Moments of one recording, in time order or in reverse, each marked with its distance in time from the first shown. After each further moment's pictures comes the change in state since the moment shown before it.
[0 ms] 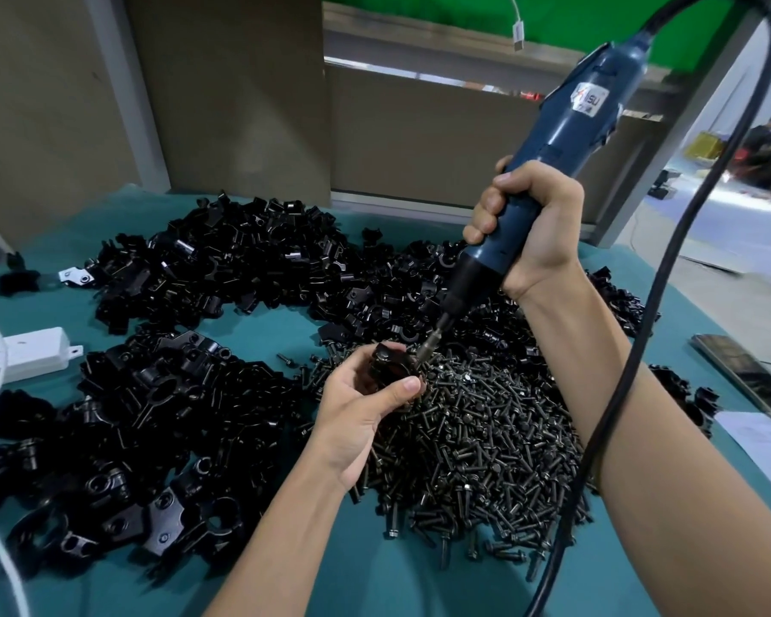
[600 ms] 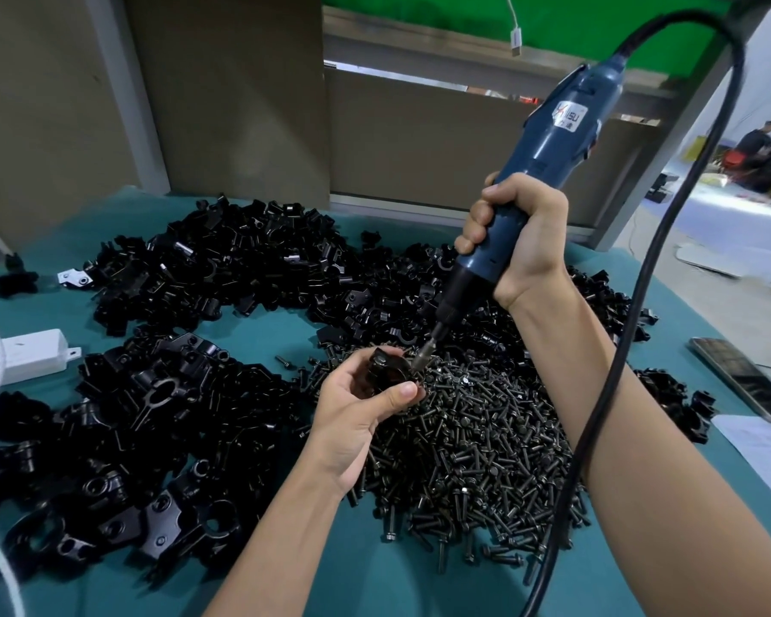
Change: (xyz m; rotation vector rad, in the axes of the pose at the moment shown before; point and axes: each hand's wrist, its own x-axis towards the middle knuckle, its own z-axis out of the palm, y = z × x) left_hand -0.003 0.002 -0.001 -0.028 -0.022 0.023; right_hand 0.002 0.007 -0.001 -0.029 0.035 0.016
